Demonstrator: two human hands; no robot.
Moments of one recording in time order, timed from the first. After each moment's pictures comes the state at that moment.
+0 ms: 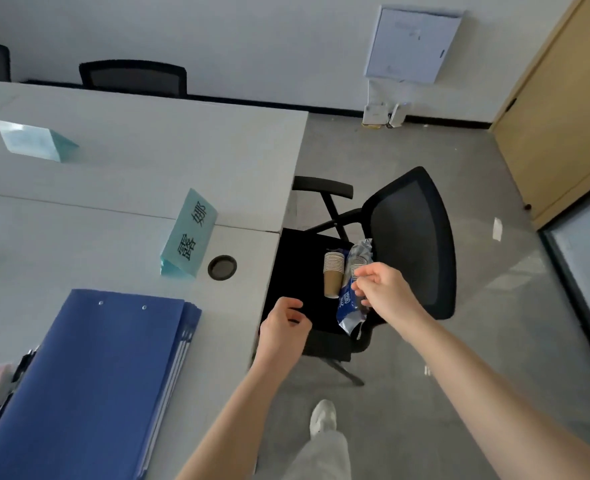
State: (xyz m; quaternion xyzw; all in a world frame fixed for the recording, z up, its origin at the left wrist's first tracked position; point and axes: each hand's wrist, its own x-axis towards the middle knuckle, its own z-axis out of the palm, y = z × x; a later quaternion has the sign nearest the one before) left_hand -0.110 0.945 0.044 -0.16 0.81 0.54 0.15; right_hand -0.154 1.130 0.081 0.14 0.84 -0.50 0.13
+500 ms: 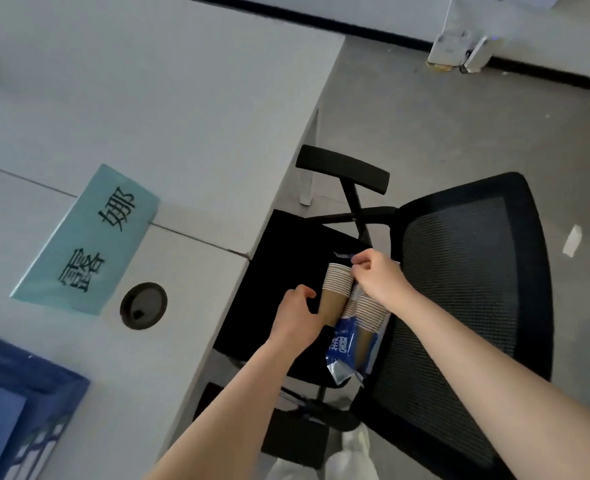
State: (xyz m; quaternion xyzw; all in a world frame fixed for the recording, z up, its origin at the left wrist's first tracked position) left_hand -0.345 1.035 -0.128 -0.21 0.84 0.44 0.23; right_hand -0.430 1.183 -0.102 0.08 0.89 -0.35 0.27
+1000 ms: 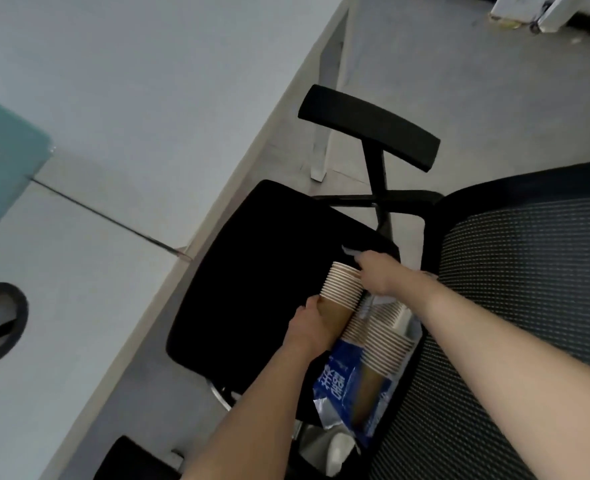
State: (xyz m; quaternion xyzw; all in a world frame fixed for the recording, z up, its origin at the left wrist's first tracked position) left_hand -0.396 1.087 -0.329 -0.27 0.80 0.40 0.35; right_hand -0.528 1.197 -0.283 -0.12 0.87 -0.11 0.46
